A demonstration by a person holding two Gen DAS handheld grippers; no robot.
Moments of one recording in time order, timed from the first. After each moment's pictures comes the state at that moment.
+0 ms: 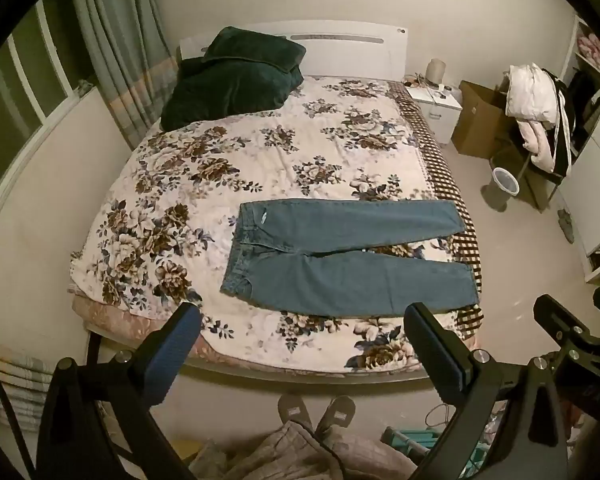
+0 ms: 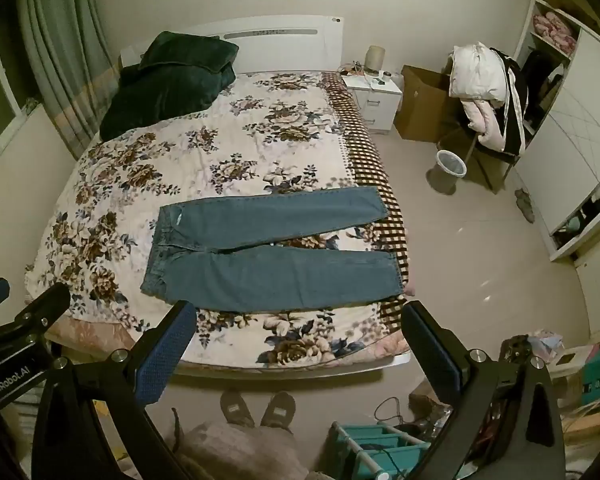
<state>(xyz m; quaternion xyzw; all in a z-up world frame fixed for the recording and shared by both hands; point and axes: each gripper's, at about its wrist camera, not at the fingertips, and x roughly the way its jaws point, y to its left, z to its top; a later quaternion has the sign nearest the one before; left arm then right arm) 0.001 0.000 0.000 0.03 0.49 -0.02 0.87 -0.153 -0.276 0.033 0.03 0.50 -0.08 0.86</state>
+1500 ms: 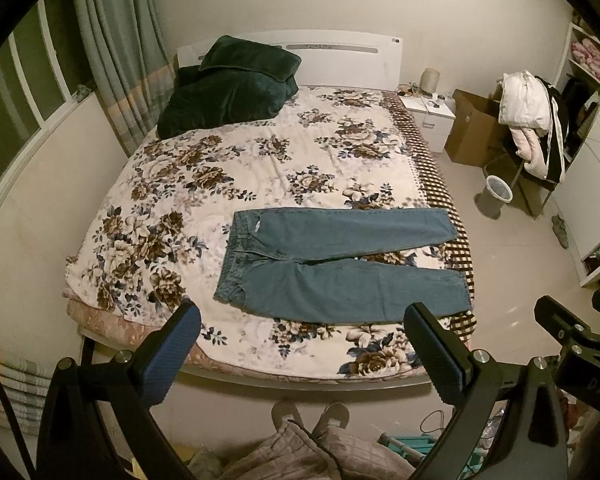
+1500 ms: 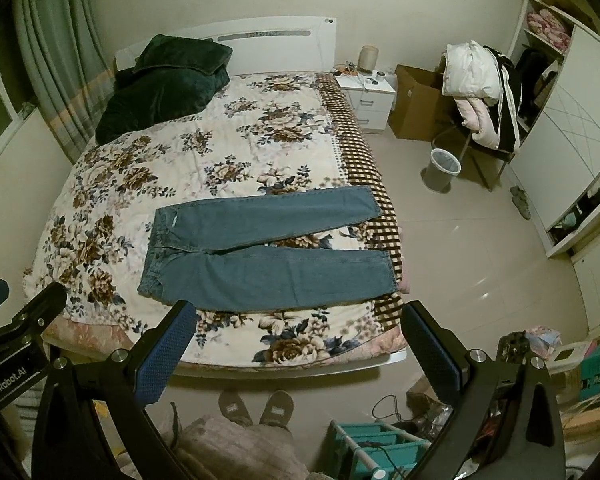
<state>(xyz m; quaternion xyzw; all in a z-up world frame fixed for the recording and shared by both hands) 0.003 -0.018 0.017 0.02 0.47 -0.03 0.88 -0.157 -0.286 0.042 0.03 0.50 -0.08 0.86</state>
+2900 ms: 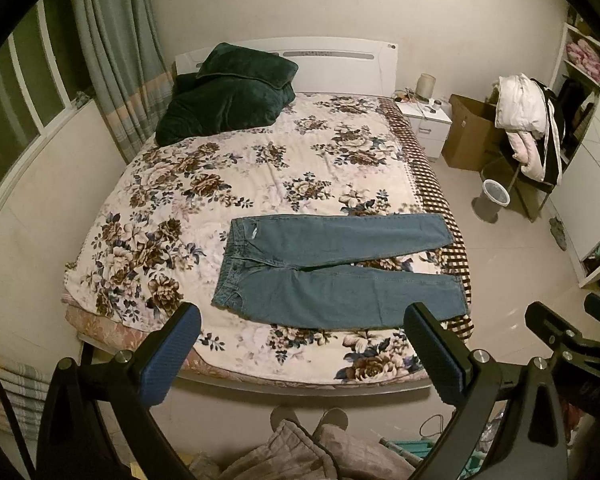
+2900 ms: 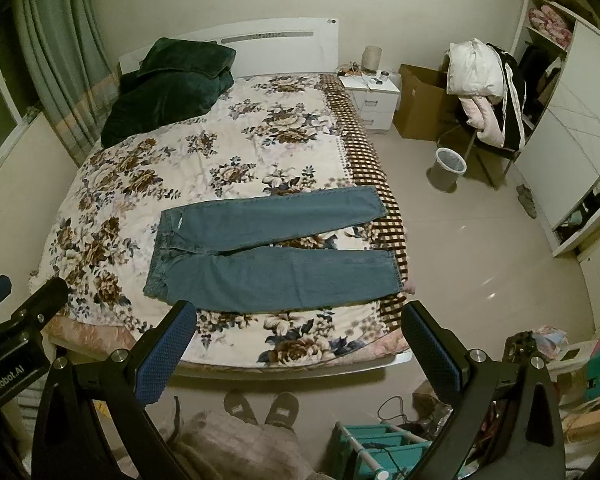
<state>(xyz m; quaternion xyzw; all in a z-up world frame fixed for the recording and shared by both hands) 0.003 -0.025 0.025 0.02 0.46 -0.03 0.89 -0.152 -0.274 0.055 0.04 0.50 -0.08 0.86</state>
